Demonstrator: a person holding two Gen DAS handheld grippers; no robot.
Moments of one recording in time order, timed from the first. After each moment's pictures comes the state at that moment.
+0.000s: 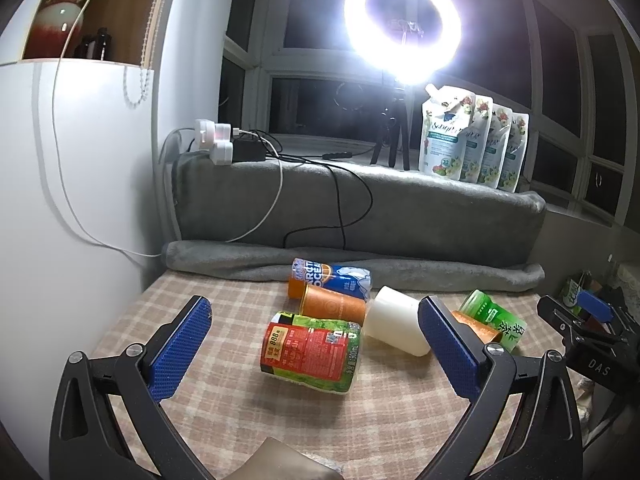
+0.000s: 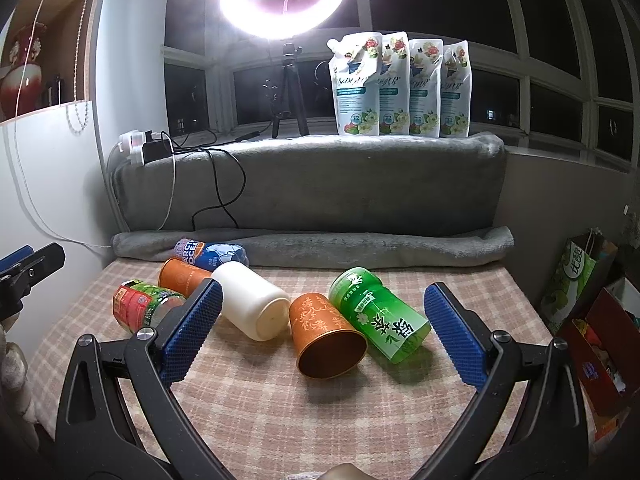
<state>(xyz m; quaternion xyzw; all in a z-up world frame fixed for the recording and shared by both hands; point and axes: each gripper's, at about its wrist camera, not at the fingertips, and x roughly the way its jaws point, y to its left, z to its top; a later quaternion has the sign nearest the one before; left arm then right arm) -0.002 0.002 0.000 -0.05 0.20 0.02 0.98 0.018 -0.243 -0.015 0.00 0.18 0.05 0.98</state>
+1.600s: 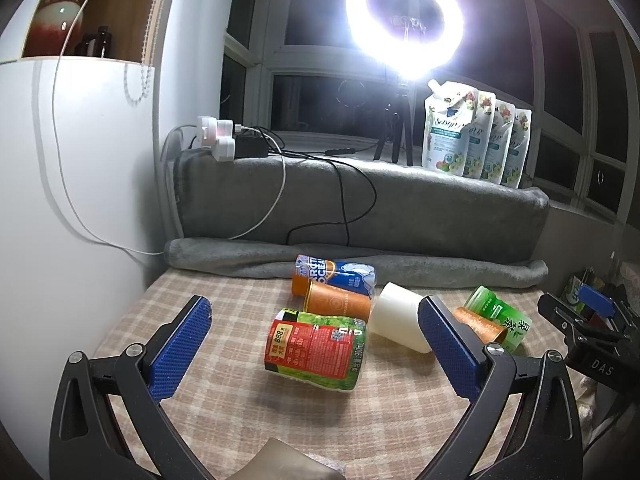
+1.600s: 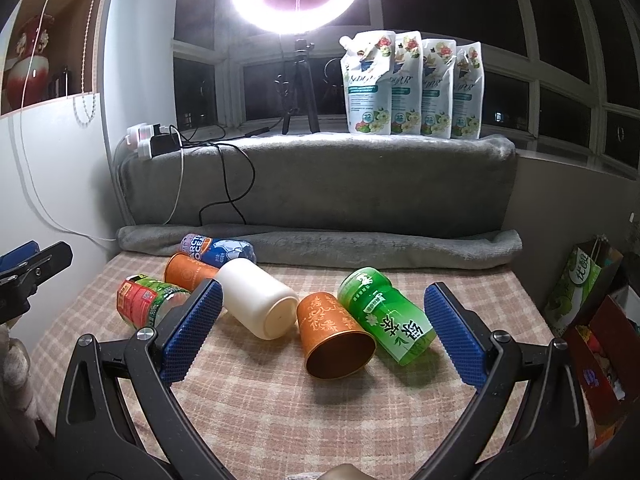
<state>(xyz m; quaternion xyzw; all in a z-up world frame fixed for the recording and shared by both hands) -0.004 0.003 -0.003 -0.05 0.20 0.03 0.98 0.023 -0.231 -0.017 -0.01 0.19 0.06 0.98</state>
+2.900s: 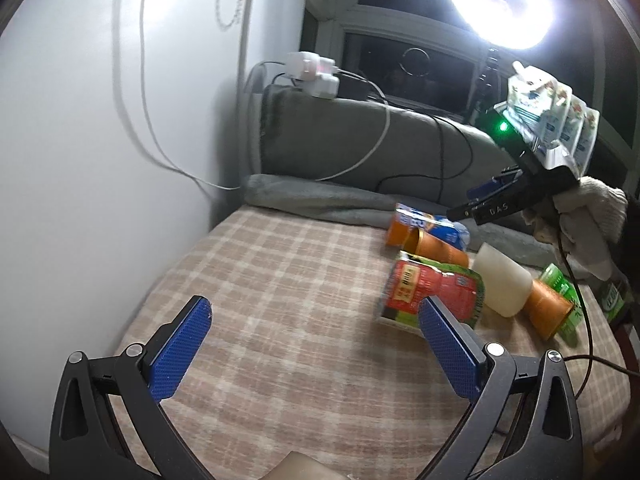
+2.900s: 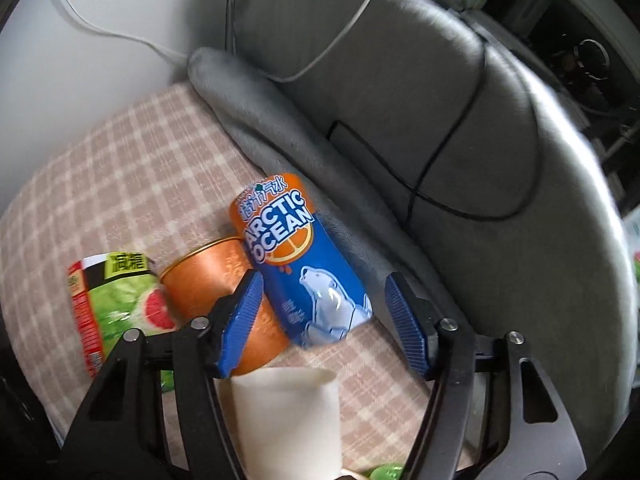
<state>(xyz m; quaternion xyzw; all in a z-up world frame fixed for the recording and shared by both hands) -0.015 0.093 -0.047 -0.09 0.28 0.11 0.95 0.275 -0.037 -0.051 -0.34 0.43 0.31 0.78</state>
